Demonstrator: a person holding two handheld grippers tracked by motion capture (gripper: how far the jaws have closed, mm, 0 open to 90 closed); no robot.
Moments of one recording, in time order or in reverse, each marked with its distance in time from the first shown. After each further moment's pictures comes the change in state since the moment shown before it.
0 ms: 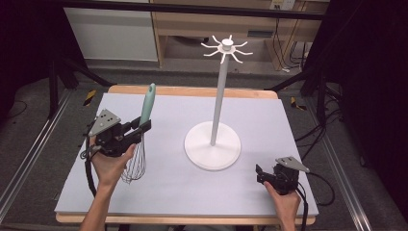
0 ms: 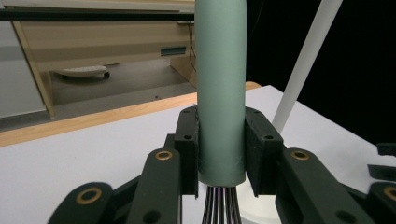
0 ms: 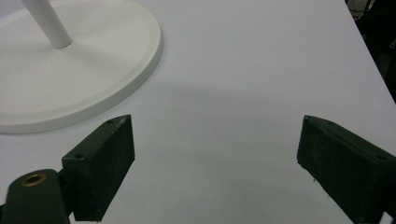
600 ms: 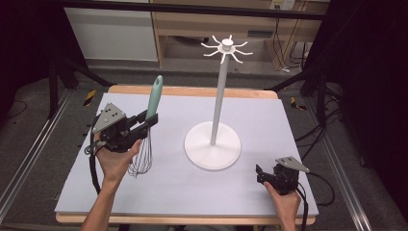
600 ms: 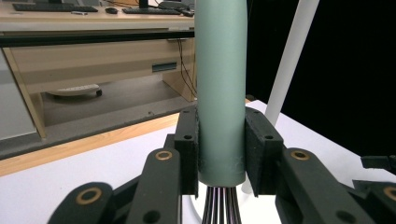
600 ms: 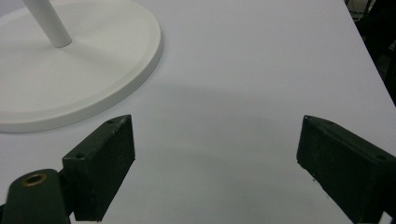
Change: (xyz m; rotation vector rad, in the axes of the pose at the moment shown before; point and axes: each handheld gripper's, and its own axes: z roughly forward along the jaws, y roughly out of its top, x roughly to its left) left arm -0.016 0.021 0.004 -0.051 -0.033 0.040; right arm 0.000 0.000 0.000 -0.002 0.001 -0.007
